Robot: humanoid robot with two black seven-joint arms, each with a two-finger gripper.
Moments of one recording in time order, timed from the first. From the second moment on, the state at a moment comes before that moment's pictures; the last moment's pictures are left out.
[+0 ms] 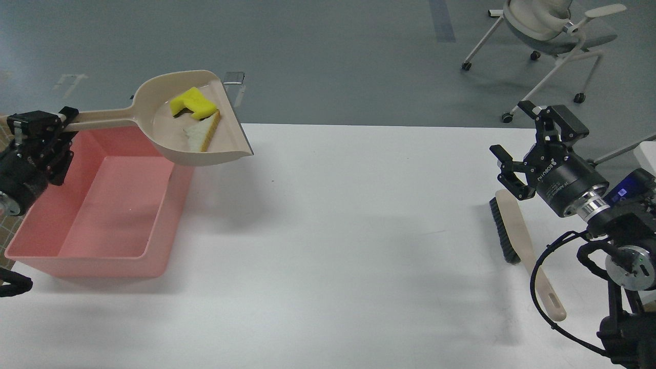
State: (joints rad) left arm 0.07 0.96 -1.29 -1.41 0.56 -0.04 -0.29; right arm 0.21 -0.09 1.69 1.40 -0.94 0.49 -0.28
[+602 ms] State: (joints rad) left arm 0.34 0.97 -1.55 -1.38 0.56 -0.12 -0.29; right arm 0.21 -0.10 1.69 1.39 -0.94 0.49 -0.28
